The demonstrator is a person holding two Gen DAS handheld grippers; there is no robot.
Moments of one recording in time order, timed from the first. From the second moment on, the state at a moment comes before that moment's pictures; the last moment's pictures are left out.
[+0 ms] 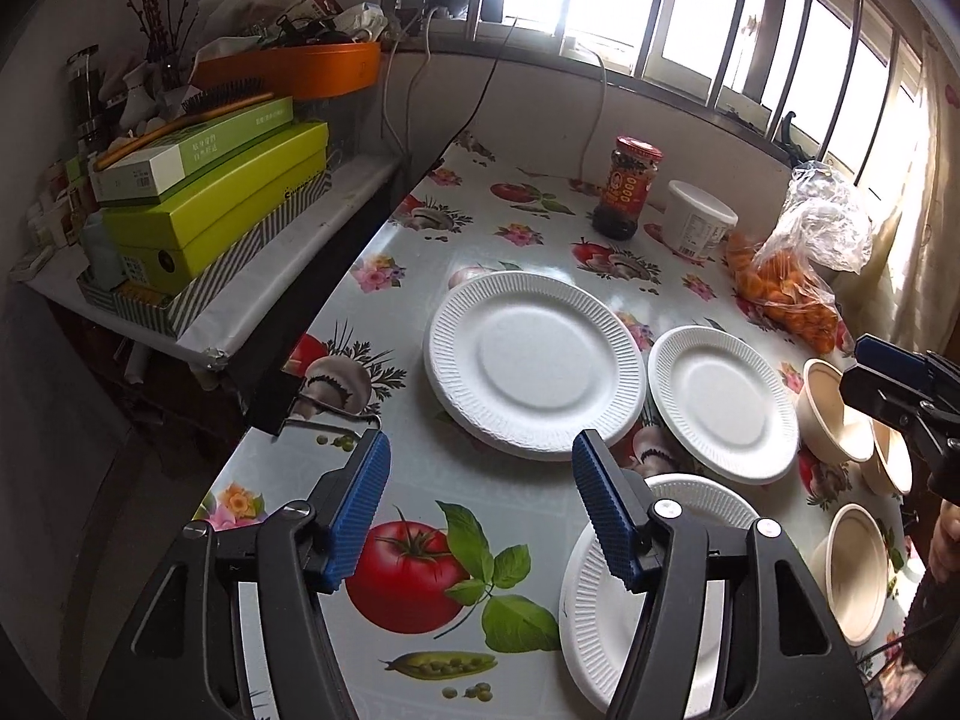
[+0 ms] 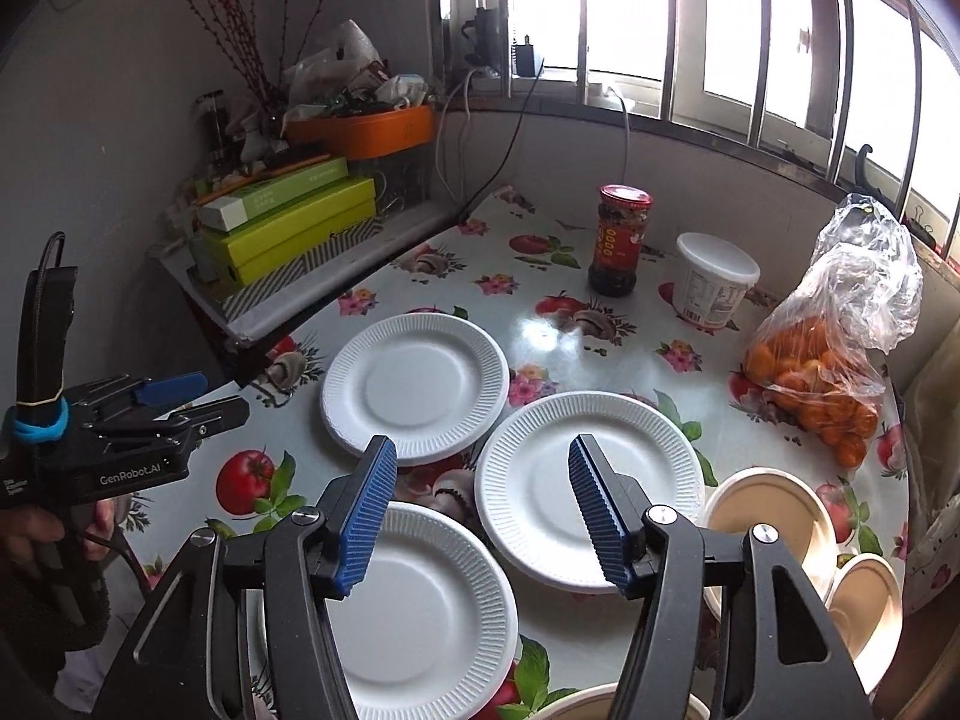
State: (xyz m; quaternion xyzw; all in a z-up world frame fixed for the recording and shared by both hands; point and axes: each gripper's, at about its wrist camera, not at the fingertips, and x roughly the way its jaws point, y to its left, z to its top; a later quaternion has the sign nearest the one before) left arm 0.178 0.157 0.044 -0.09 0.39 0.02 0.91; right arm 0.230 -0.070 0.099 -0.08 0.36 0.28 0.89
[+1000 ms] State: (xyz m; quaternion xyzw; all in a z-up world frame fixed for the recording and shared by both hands) left arm 0.275 0.218 -0.030 -0.26 0.47 -0.02 0.84; right arm 0.403 -0.025 0.005 -0.02 0.50 0.32 0.80
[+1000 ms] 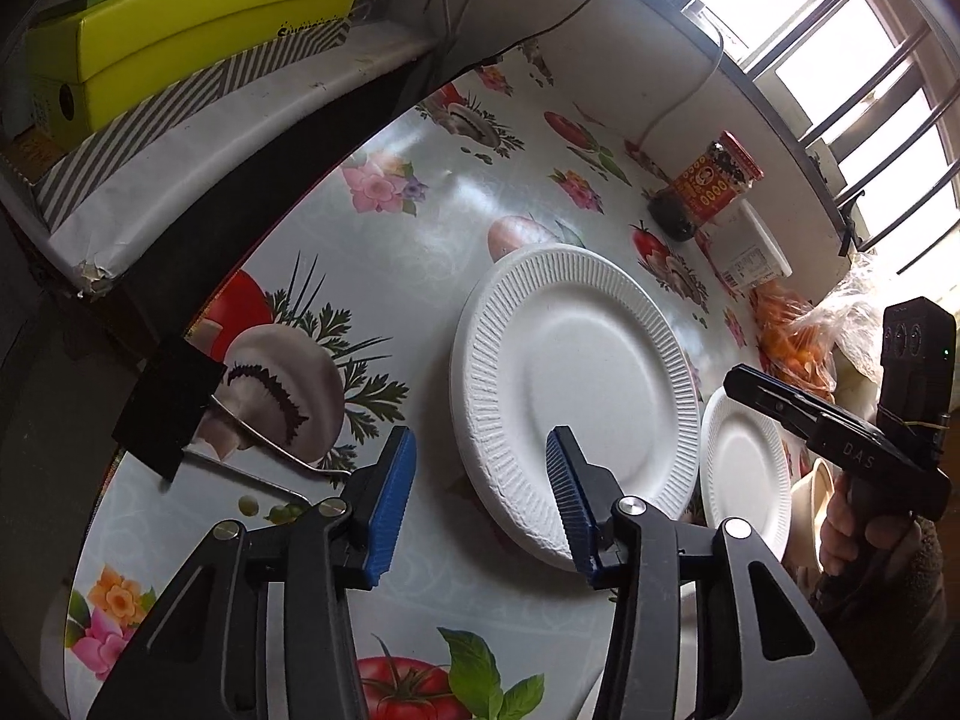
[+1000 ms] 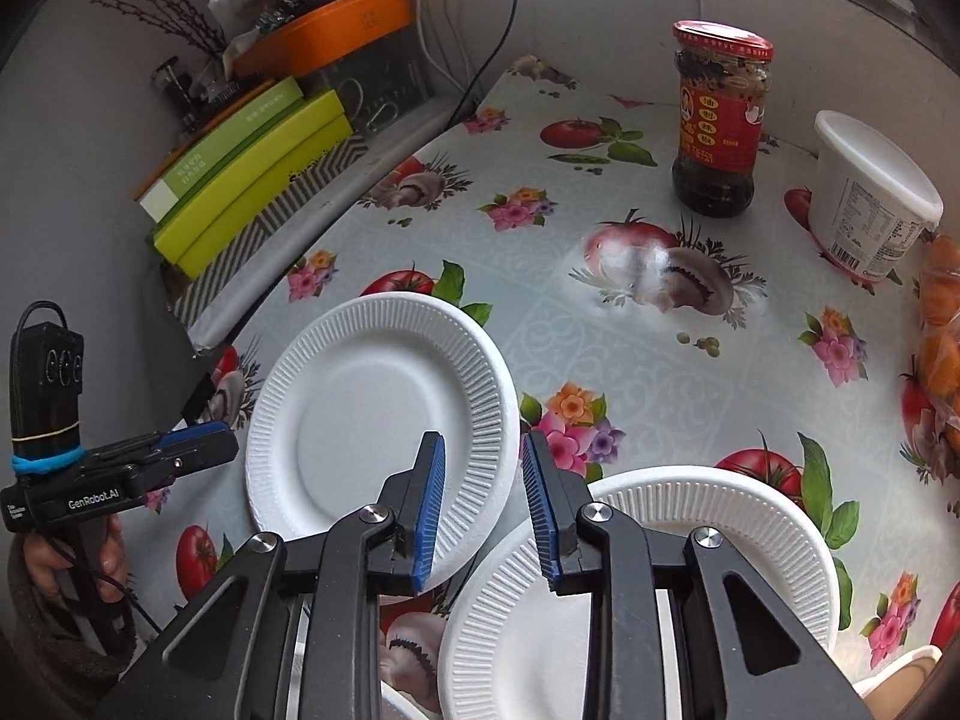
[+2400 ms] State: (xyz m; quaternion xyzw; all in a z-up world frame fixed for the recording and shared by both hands) left arm 0.281 0.230 -0.039 -0.30 0.46 -0.02 0.84; right arm 0.420 -0.025 -0.025 0.05 0.55 0.32 0.77
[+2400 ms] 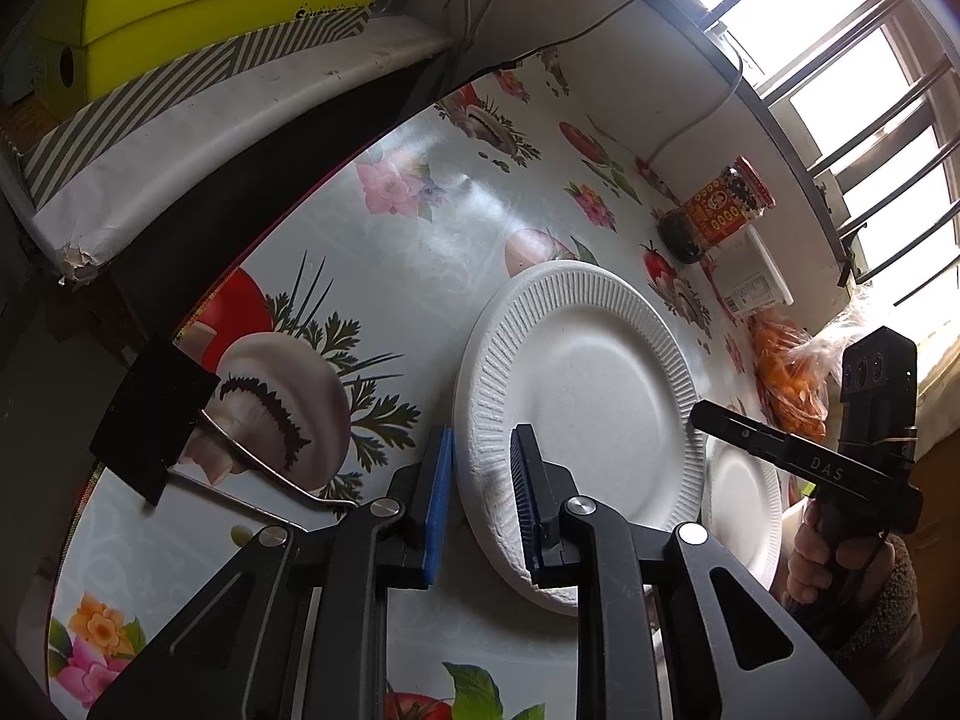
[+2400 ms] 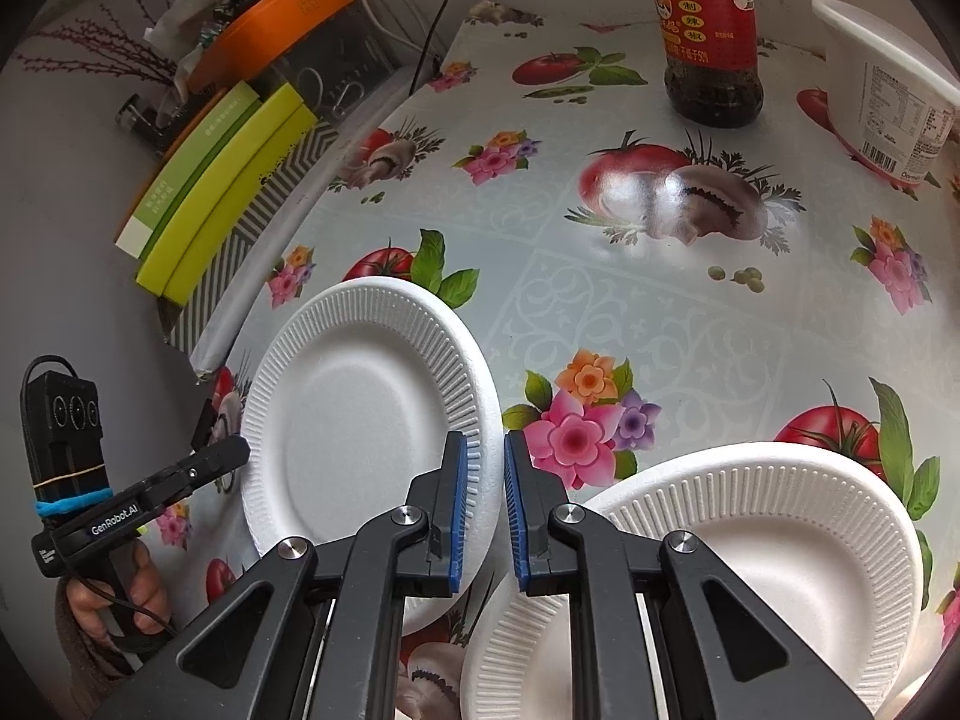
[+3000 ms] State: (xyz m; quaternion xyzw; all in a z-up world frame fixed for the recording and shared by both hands) left arm 0.227 0.203 0.013 -0.25 0.44 -0.05 0.86; right arm 0.347 -0.059 0.030 0.06 0.53 0.32 0.79
